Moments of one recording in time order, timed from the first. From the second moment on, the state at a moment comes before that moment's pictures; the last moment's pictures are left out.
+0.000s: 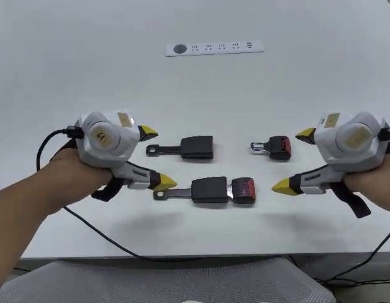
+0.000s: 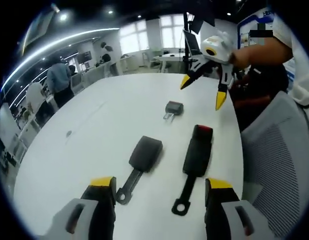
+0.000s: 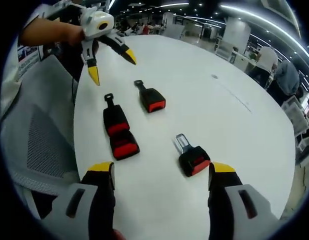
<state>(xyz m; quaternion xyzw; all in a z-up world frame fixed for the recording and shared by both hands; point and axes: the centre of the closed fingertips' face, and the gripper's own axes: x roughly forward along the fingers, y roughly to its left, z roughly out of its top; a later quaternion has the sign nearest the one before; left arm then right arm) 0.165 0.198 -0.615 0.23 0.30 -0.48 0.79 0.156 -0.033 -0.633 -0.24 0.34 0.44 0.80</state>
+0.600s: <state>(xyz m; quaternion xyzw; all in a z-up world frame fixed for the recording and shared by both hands) 0.117 0.252 -0.621 0.13 0.34 -0.39 0.84 0.131 -0.044 -0.625 -0.17 0.32 0.40 0.84</state>
